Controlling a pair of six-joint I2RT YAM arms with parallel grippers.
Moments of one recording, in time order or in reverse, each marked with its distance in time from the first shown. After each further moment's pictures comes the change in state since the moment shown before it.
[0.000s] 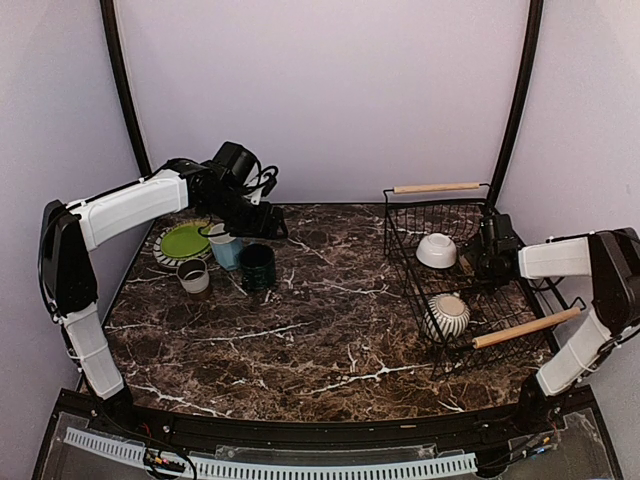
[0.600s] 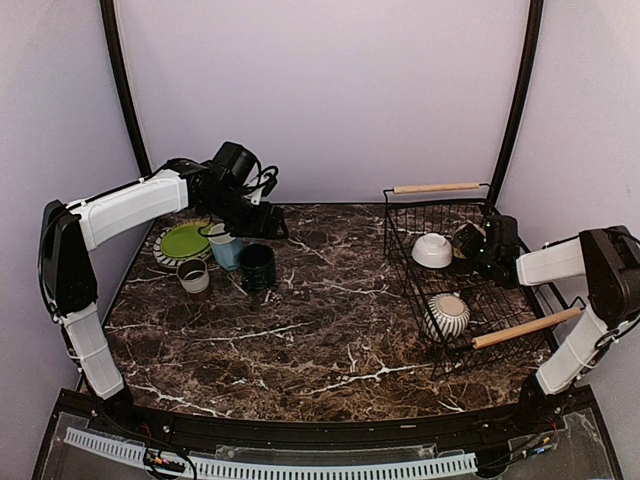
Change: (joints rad) left arm 0.000 0.000 0.000 0.000 0.008 0.000; right arm -0.018 0.055 -0.068 0.399 -0.139 -0.227
